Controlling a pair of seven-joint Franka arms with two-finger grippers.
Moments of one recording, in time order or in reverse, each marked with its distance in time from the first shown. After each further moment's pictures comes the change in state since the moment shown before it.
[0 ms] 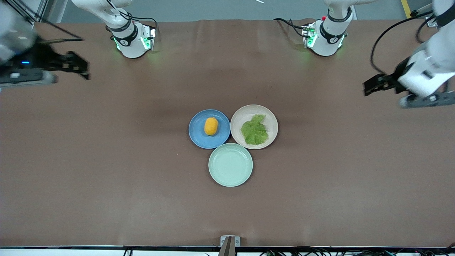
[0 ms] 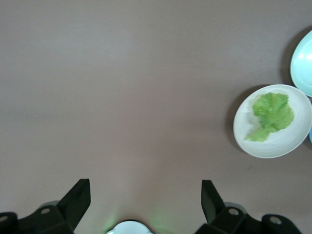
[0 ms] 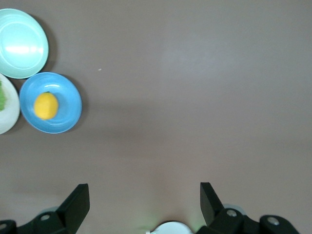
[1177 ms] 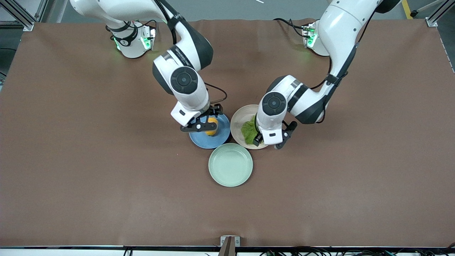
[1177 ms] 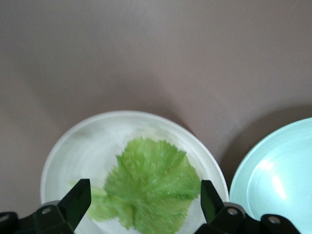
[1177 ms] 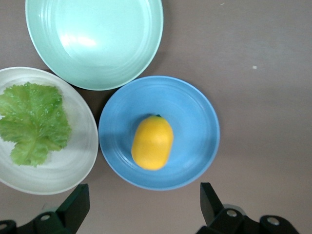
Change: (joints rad) left arm -0.438 0.543 -0.035 -0.110 0.209 0.672 -1.471; right arm 0.423 0.516 0.003 -0.056 0.052 0.607 0.400
